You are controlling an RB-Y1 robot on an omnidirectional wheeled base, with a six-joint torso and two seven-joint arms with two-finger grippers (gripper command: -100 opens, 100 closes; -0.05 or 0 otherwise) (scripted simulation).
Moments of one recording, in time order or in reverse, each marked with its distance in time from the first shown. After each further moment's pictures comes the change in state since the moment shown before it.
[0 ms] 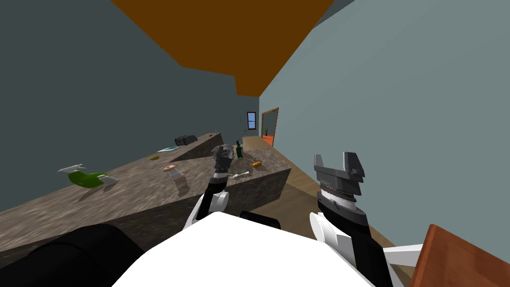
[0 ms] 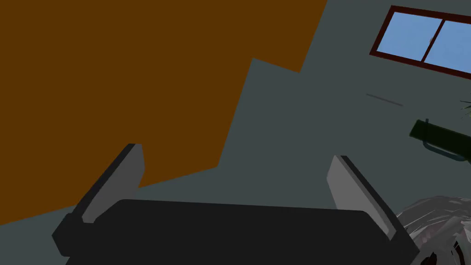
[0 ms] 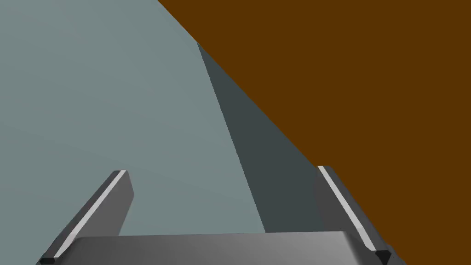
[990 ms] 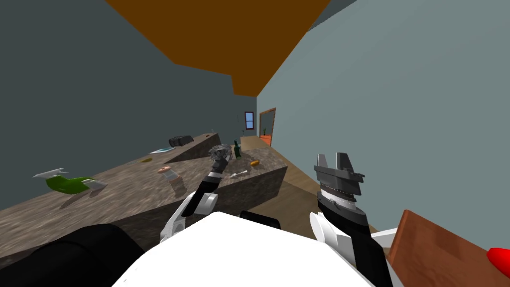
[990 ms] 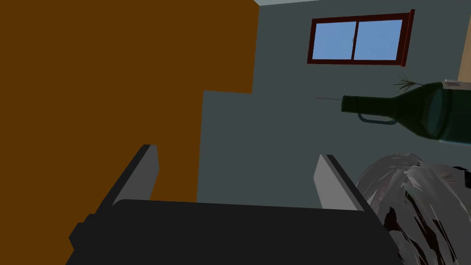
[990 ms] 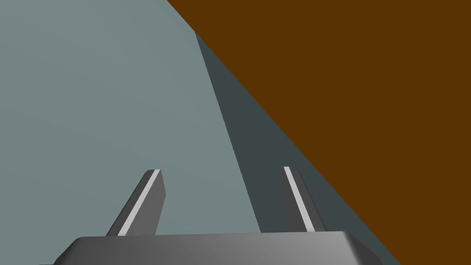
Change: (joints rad) left arm 0.034 0.240 0.102 -0.022 0.072 0.218 -0.032; right arm 0.000 0.000 0.000 0.000 0.000 0.000 0.000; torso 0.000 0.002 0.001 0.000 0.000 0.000
